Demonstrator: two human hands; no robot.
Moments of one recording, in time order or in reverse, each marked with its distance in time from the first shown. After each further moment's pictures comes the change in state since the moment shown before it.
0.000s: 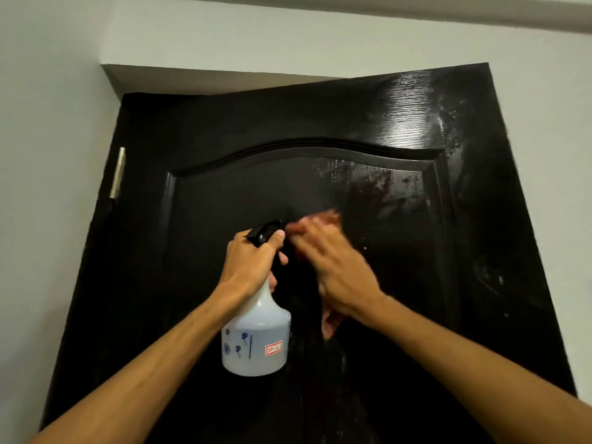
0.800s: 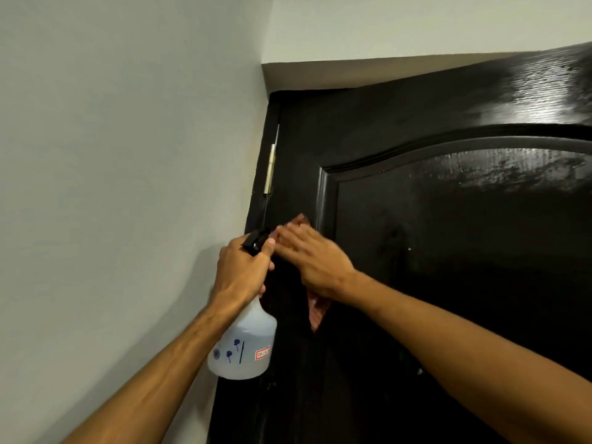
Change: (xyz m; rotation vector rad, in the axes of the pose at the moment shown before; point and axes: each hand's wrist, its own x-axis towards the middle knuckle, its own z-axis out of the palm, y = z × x) left_hand 0.034 -0.106 -0.266 0.257 0.342 0.016; right_hand 0.211 -0.231 0.118 0.048 -0.183 -0.353
